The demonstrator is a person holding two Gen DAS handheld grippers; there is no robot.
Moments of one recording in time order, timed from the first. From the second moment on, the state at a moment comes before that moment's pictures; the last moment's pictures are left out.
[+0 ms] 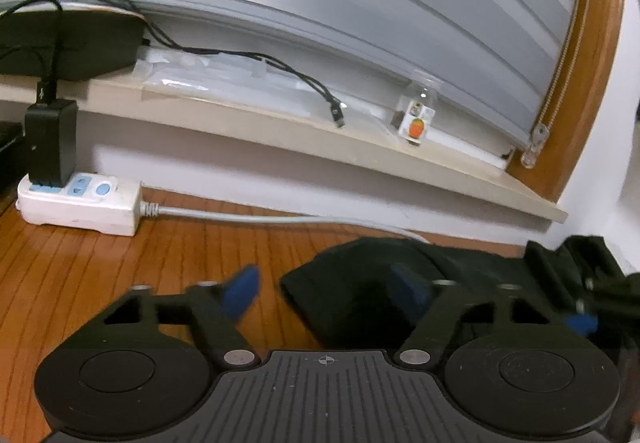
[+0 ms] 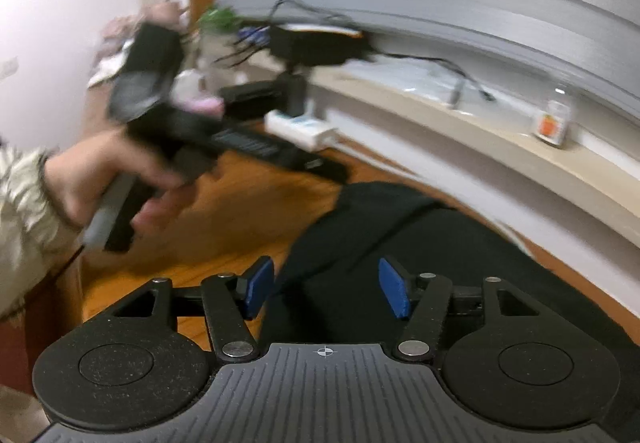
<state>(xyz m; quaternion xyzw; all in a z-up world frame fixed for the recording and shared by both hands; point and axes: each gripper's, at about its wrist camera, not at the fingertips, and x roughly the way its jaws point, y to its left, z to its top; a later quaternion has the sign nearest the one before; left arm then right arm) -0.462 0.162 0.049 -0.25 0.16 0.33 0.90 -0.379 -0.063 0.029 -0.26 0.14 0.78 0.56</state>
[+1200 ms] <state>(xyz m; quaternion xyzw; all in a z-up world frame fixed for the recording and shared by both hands) -0.385 0.139 0.055 -0.24 0.17 0.25 0.92 -0.150 -0.097 0.057 -0.29 0.14 0.55 0.77</state>
